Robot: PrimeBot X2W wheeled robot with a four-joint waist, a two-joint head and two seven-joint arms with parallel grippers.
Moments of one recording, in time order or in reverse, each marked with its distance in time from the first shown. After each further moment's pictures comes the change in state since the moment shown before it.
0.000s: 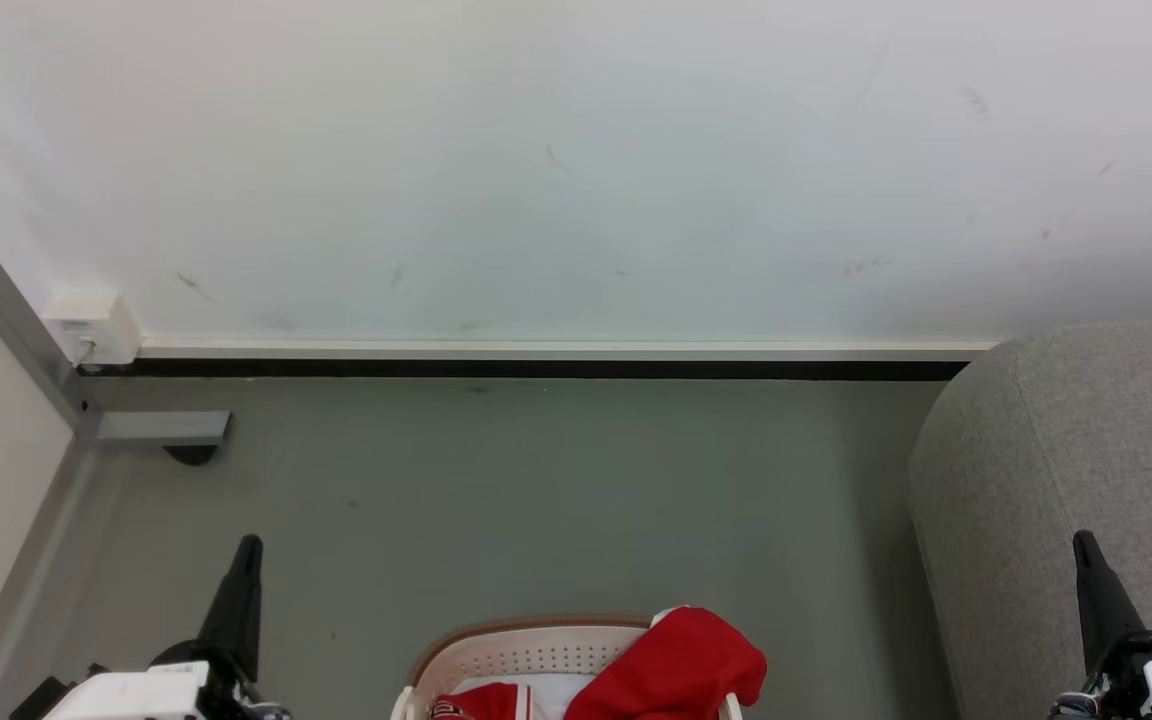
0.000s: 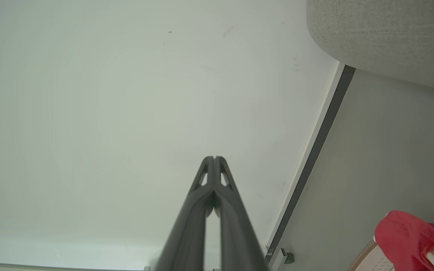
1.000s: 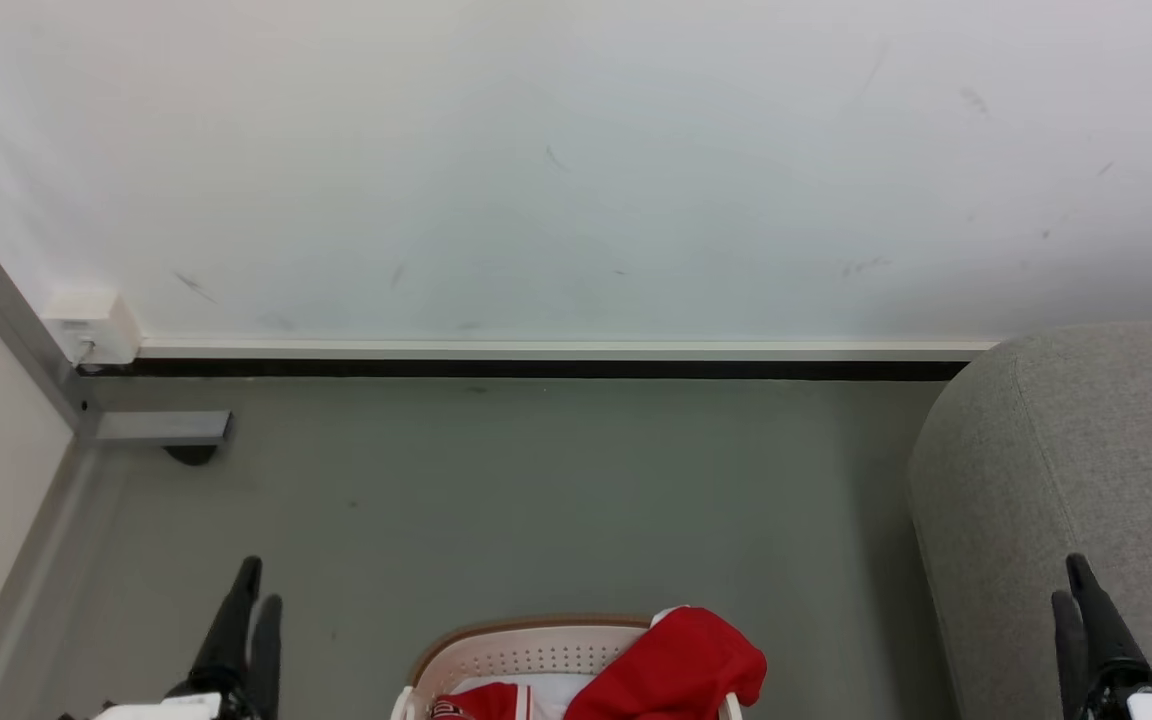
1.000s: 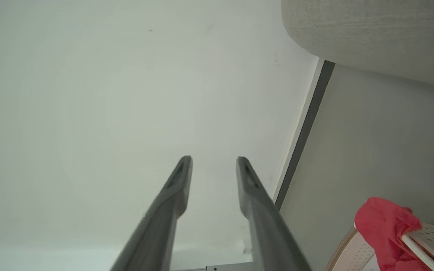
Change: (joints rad) left arm 0.027 -0.008 -0.003 0.031 0.001 0.003 -0.001; right arm 0.028 0.009 0.004 0.030 0.000 0.000 -0.001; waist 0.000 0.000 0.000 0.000
